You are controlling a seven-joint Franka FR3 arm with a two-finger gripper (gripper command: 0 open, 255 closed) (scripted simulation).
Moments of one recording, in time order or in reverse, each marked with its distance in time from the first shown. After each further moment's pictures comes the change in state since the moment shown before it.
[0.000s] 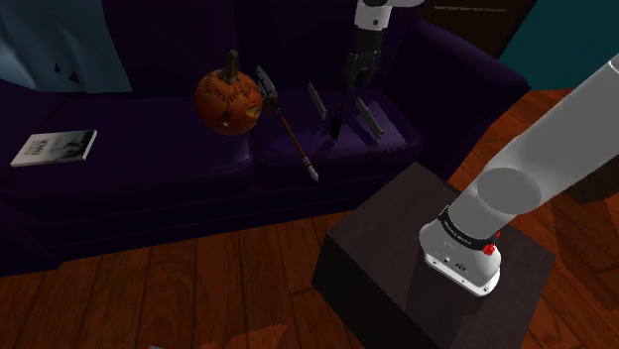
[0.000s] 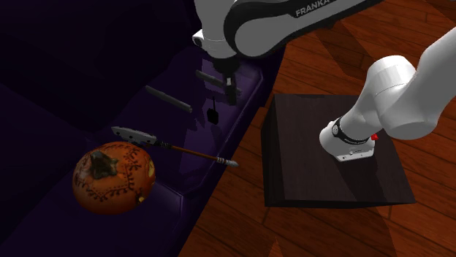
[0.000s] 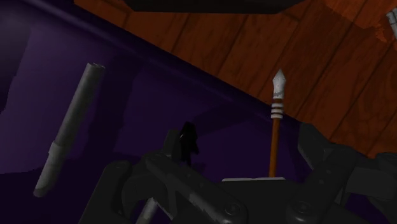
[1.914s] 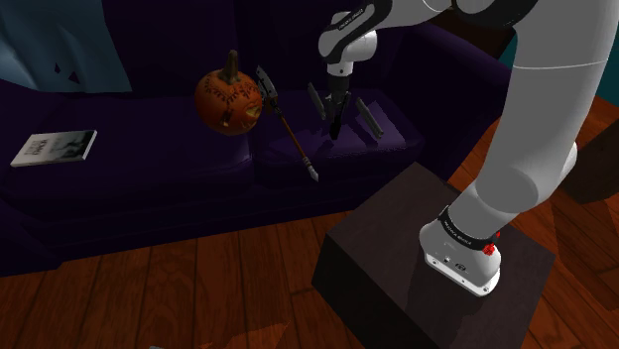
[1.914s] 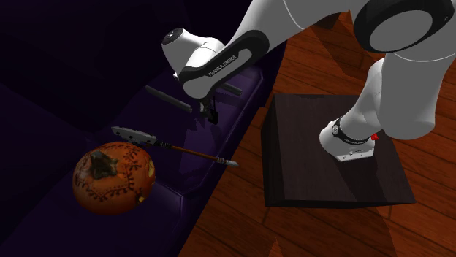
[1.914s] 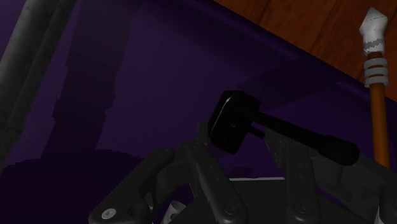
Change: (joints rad) arm -0.034 0.566 -0.013 0.275 0.044 0.199 -0.073
